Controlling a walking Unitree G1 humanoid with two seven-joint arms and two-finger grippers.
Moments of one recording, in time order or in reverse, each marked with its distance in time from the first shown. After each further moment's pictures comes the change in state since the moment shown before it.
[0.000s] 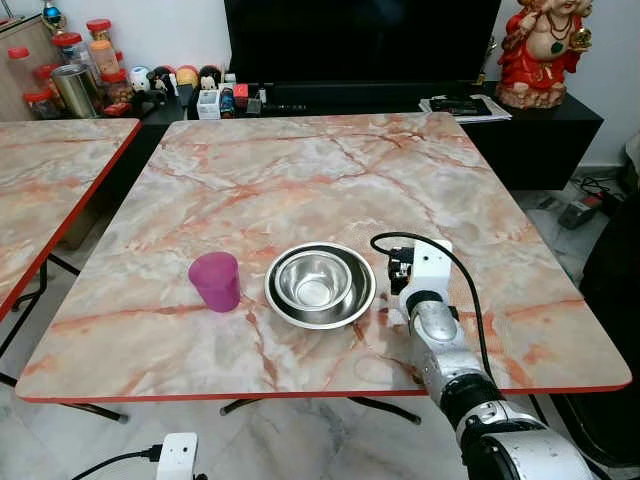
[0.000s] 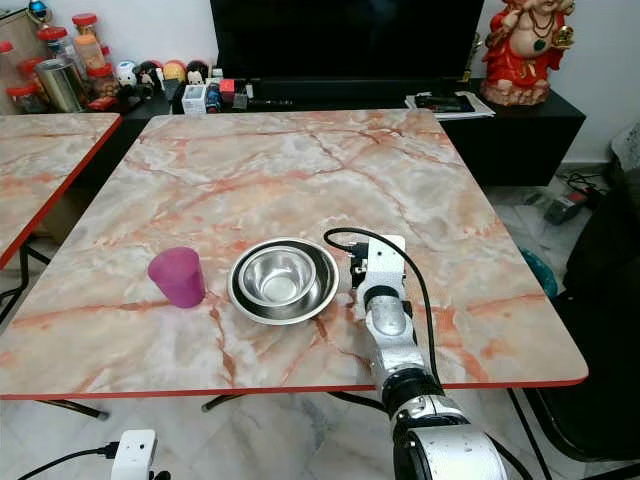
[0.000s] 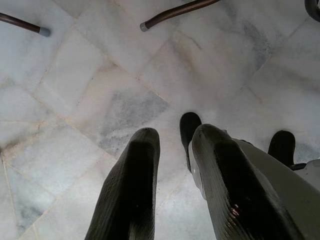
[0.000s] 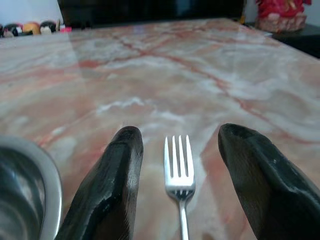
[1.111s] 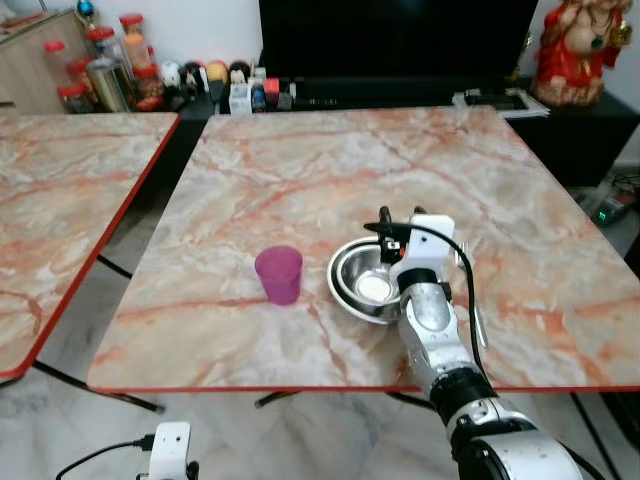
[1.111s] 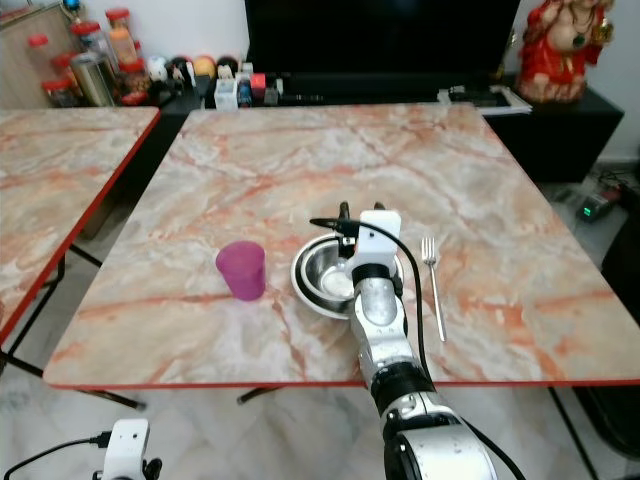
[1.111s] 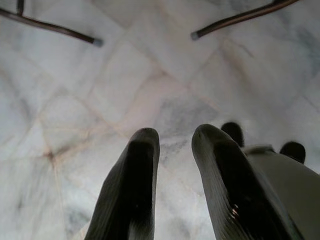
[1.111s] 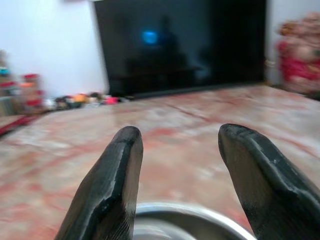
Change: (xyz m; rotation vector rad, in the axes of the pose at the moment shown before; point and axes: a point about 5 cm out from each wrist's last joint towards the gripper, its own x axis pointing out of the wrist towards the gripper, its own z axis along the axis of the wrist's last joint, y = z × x) left arm 0.002 0.002 0.013 -0.003 -0.053 0.032; right arm -0.002 0.011 0.041 0.019 -0.304 0.049
